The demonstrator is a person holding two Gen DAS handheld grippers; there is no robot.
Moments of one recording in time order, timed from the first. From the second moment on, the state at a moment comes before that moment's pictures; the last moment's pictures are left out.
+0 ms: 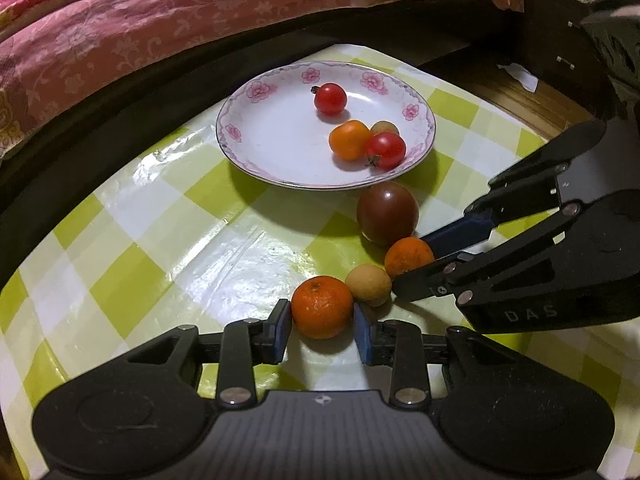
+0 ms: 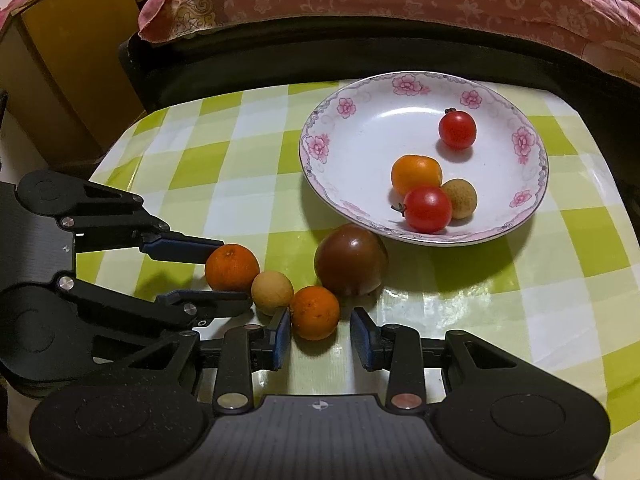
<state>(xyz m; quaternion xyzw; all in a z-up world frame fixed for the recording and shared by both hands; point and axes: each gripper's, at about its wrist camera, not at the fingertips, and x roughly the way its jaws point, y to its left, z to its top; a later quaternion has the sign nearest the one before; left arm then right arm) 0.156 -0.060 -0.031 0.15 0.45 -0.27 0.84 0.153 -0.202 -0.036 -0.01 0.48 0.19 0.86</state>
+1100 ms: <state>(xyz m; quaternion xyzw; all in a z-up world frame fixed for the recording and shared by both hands) 0.149 -0.063 -0.036 0.19 0.44 -0.27 0.84 0.151 -0.198 -0.031 -0.05 0.49 0.17 0.85</state>
